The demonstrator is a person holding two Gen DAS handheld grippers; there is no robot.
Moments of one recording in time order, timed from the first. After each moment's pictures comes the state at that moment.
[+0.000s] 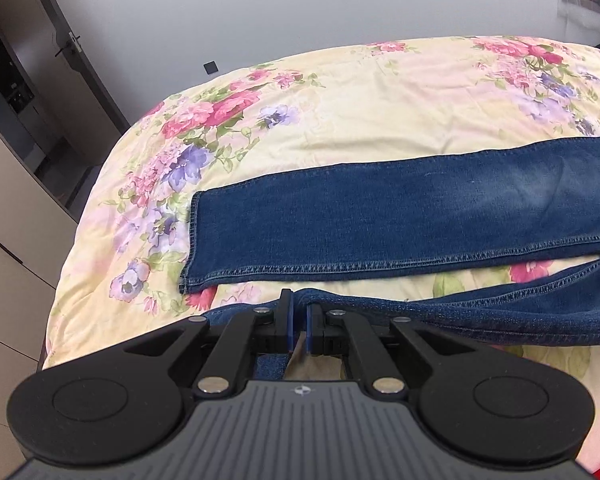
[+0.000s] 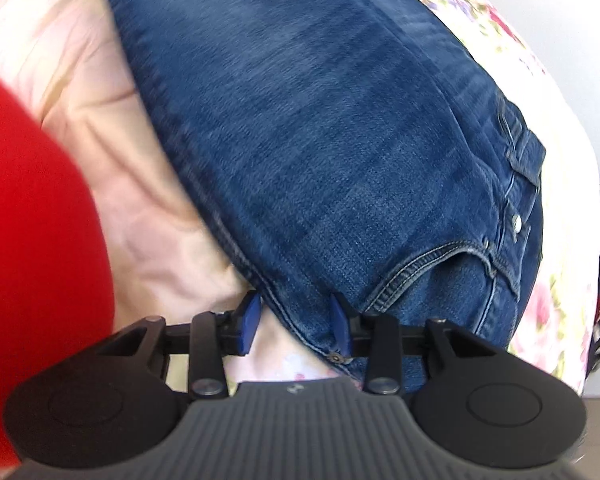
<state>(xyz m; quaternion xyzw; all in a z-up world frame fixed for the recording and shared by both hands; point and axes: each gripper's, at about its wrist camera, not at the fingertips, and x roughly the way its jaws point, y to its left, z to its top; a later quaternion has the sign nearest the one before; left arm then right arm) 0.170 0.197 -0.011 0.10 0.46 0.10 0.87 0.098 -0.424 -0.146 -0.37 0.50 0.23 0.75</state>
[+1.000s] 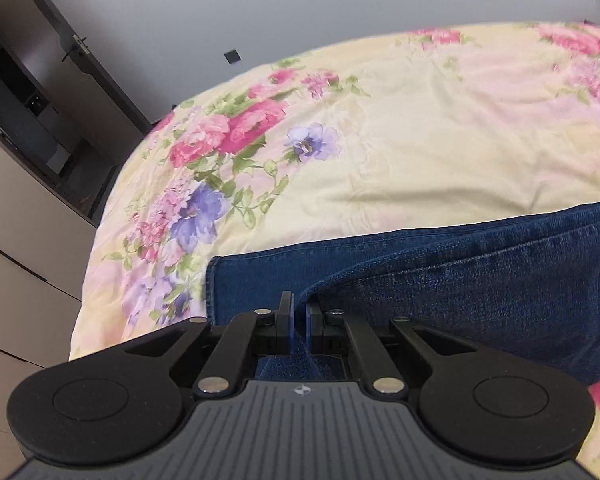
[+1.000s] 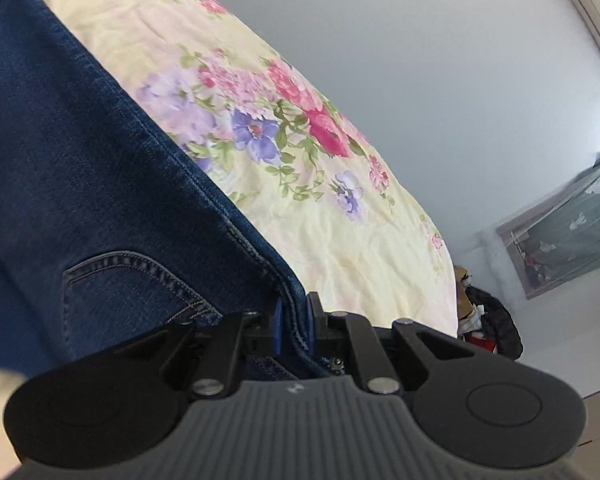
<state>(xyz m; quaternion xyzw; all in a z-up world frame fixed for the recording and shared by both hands) 0.338 0.225 -0.041 0.14 0.50 0.16 0.84 0.365 -0.379 -0.037 -0.40 0.37 0.08 0.84</state>
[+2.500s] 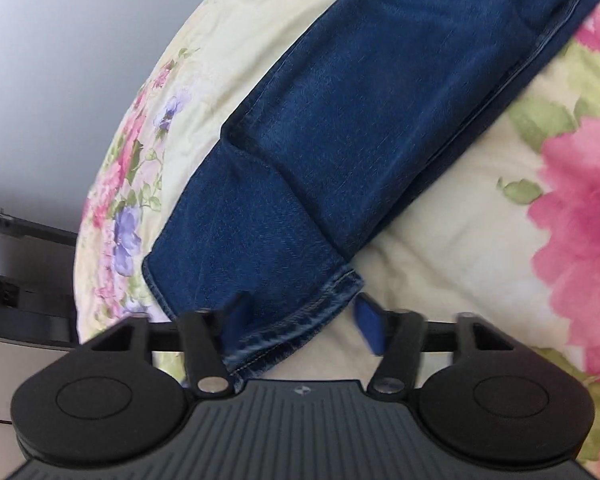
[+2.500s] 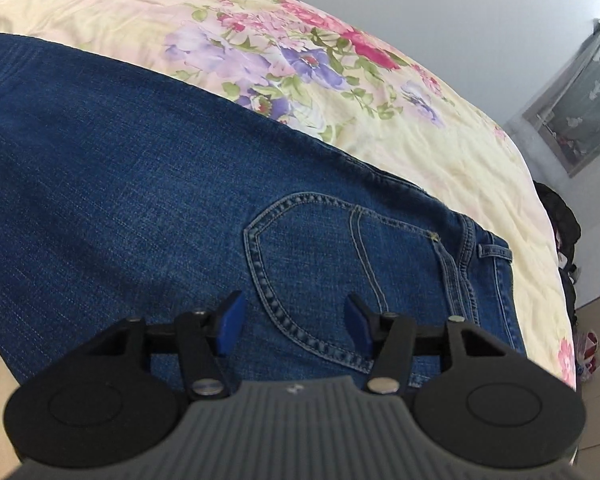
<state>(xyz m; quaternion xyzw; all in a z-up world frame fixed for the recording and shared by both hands) 0.235 0.214 -0.162 0.41 0.49 -0.02 0.77 0.319 -0.320 -0.134 -0.25 0.45 0.03 0.85</state>
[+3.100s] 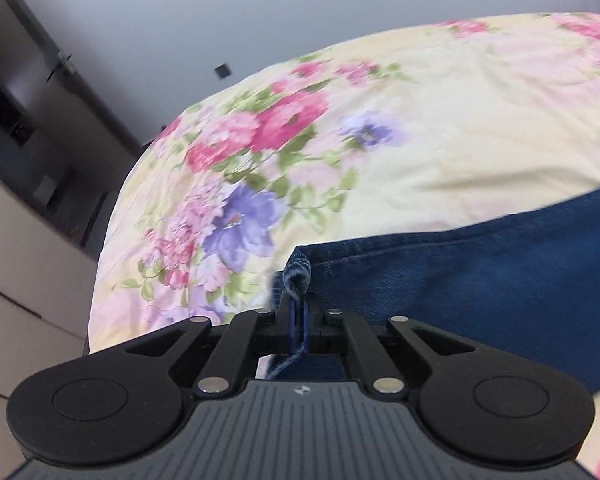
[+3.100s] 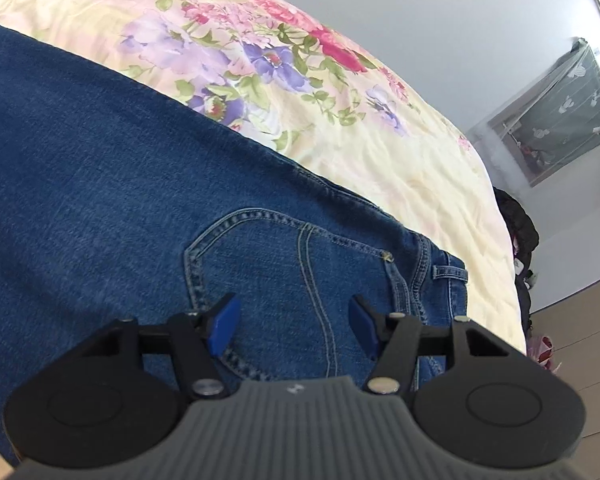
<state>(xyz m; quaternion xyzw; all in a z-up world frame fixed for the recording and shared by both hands) 0.351 0.352 -0.073 0.17 0.47 0.13 0.86 0.350 -0.321 -0.134 -0.30 0.45 -0.02 0.84</state>
